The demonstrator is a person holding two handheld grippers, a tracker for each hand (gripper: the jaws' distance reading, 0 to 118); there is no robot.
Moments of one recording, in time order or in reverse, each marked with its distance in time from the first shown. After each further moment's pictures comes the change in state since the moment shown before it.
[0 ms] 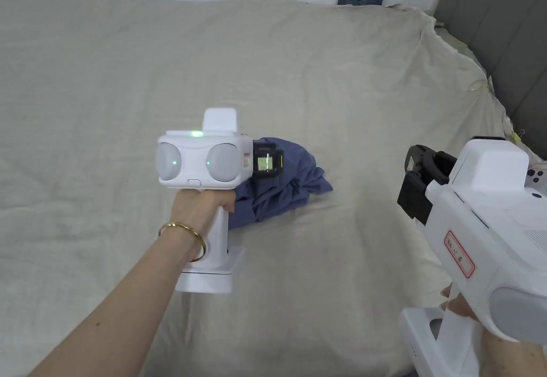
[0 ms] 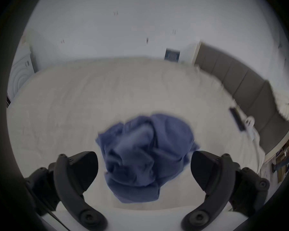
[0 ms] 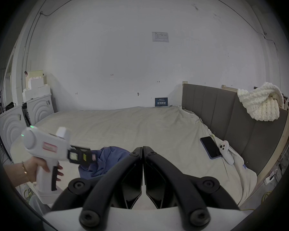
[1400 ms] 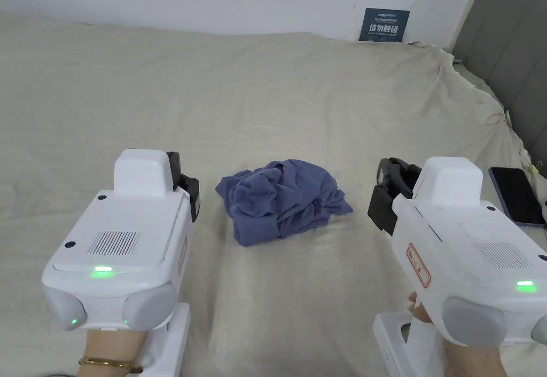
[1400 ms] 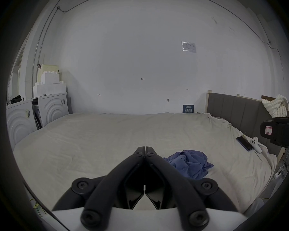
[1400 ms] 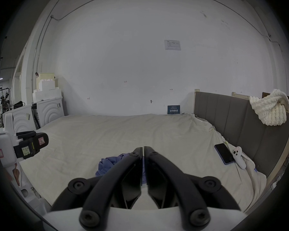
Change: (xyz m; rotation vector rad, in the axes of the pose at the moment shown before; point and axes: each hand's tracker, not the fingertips) left arm -0.059 -0.064 0.148 0.435 0.222 -0.071; right arm -0.050 -0.002 0.005 0.070 0.088 0.025
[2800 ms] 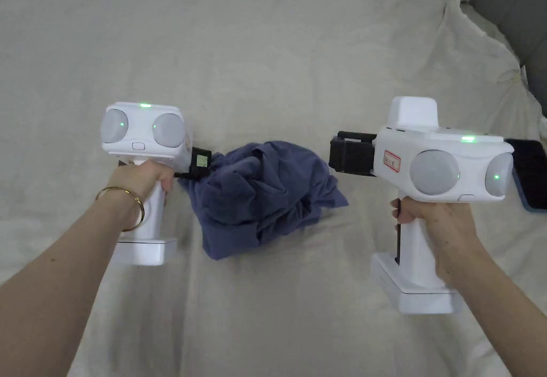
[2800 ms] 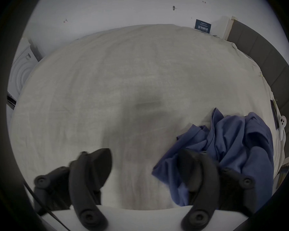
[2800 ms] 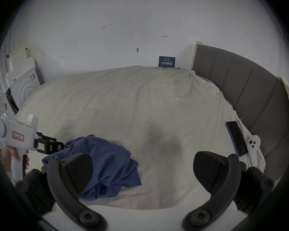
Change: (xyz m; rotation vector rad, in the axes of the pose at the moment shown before) left arm 0.032 -0.052 -0.310 -0.859 -0.071 -0.052; right arm 0.042 -0.008 -0.222 -0.487 -0.106 -0.006
